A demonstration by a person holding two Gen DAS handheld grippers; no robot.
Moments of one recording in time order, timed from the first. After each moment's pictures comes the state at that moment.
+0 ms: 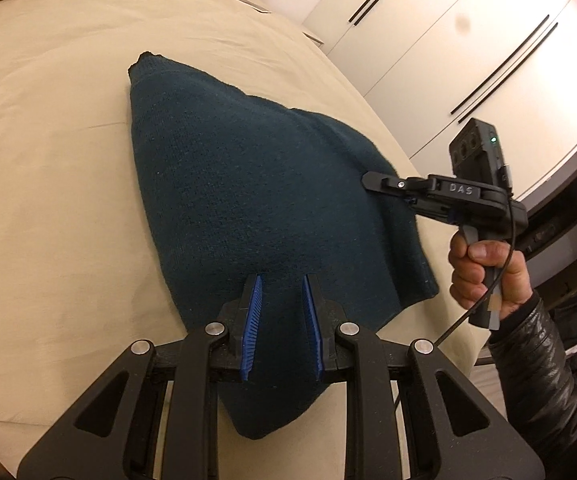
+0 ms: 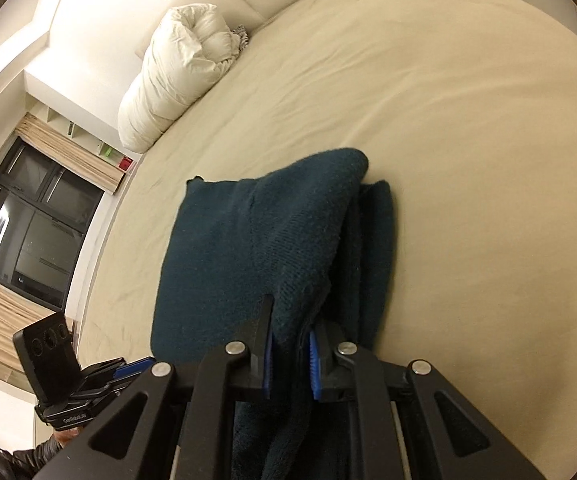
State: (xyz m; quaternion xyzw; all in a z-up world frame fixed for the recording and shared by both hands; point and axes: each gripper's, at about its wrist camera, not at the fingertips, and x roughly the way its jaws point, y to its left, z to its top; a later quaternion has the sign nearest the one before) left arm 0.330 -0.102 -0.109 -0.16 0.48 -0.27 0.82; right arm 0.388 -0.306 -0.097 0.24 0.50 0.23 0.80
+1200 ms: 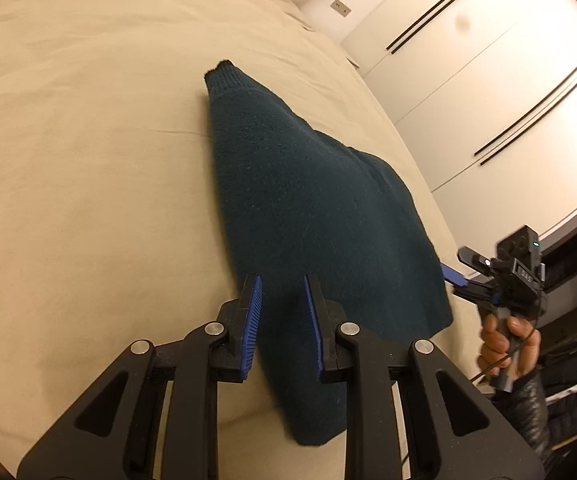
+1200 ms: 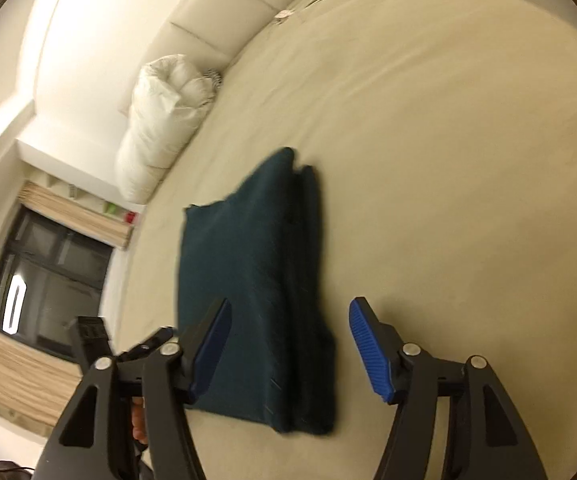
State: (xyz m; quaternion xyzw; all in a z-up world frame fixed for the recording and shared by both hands) left arm 0.341 -0.045 -0.106 -0.22 0.48 -0.22 0.82; right arm 0.333 -0.363 -0.106 0.36 0.47 0.20 0.78
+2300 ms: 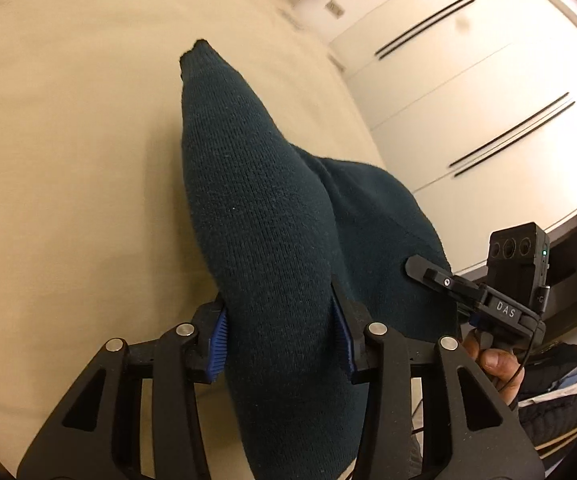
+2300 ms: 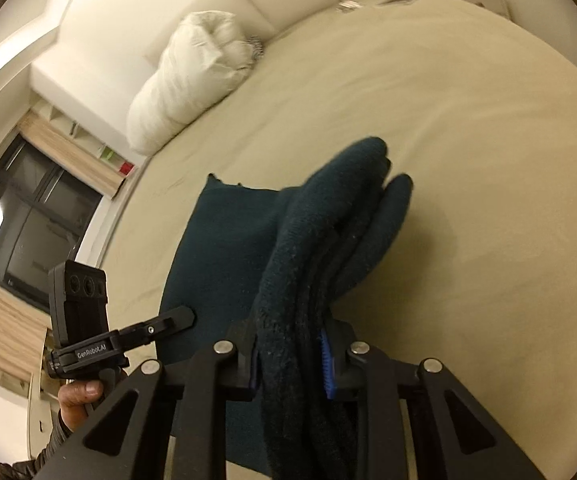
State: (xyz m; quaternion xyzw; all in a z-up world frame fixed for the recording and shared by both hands) left arm 0.321 -0.002 -0.044 -0.26 0.48 -0.24 0.80; right arm 0.322 -0.224 -0.016 0.23 0.47 0.23 0.82
